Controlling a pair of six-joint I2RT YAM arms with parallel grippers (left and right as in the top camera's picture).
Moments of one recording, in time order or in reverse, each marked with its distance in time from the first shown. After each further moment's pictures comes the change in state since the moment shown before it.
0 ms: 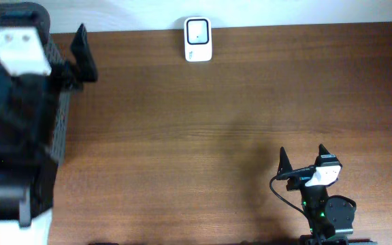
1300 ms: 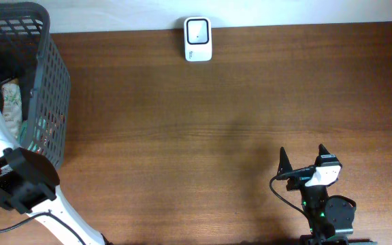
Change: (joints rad) left arm 0.512 1.017 0.760 -0.752 -0.133 -0.159; right arm 0.000 0.000 0.000 0.000 0.000 0.000
